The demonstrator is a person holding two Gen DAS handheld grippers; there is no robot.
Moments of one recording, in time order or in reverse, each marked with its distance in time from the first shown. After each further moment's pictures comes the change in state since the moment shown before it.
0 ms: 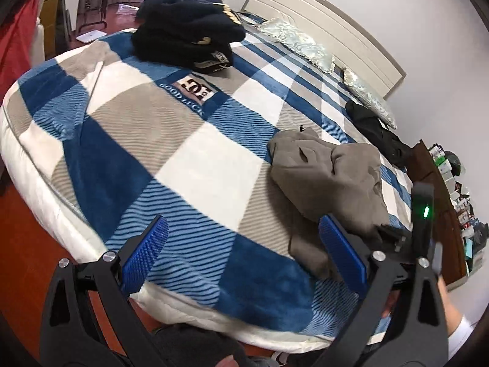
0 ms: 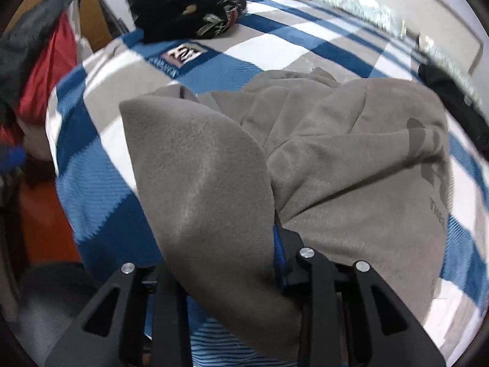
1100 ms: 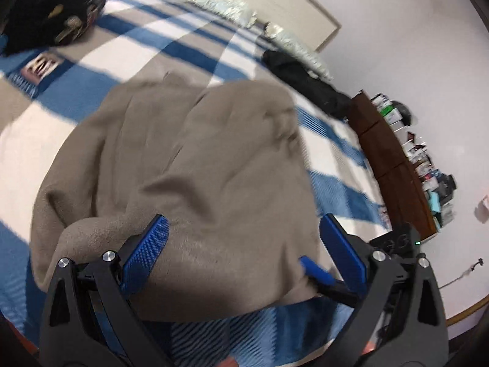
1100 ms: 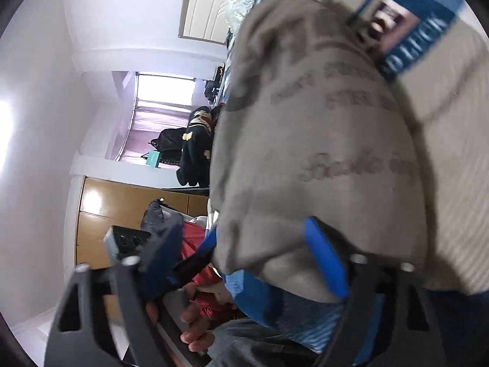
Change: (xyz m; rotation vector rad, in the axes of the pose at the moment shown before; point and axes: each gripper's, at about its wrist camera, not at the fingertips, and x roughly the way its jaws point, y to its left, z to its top) left arm 0.136 -0.175 -0.038 0.169 0.161 -0.279; right arm 0.006 -0.189 -0.158 1.003 -0.336 0.919
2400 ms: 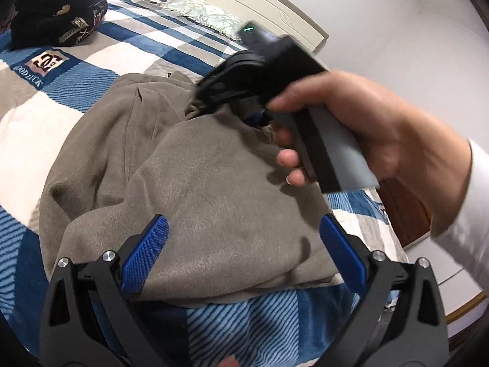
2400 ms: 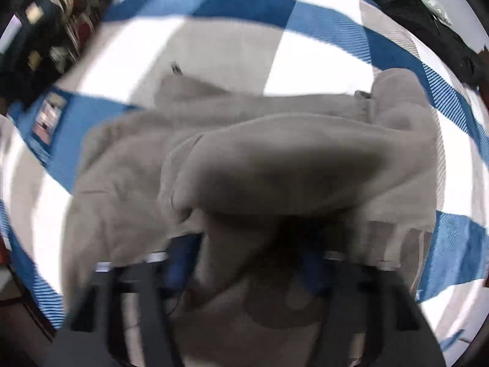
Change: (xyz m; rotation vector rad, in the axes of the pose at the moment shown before) left arm -0.008 0.022 -0.030 0.040 -0.099 -0.063; right arm 0.225 0.088 0.107 -0.504 0.313 -1.103
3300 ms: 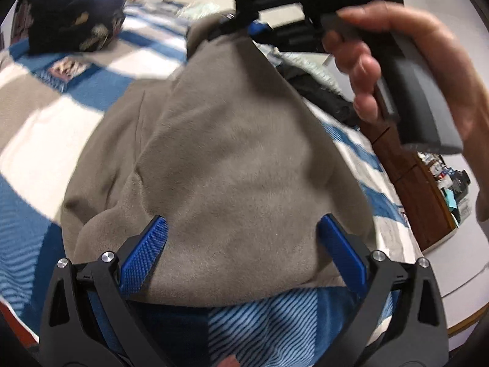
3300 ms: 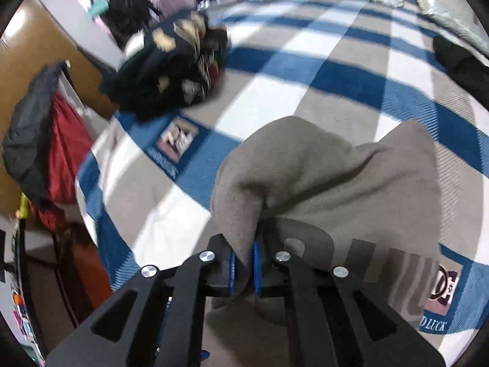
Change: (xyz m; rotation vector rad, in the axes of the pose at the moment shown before) left arm -0.004 0.004 -0.009 -0.007 0.003 0.122; right arm -0.077 0.087 0.017 -0.208 -0.143 0.317
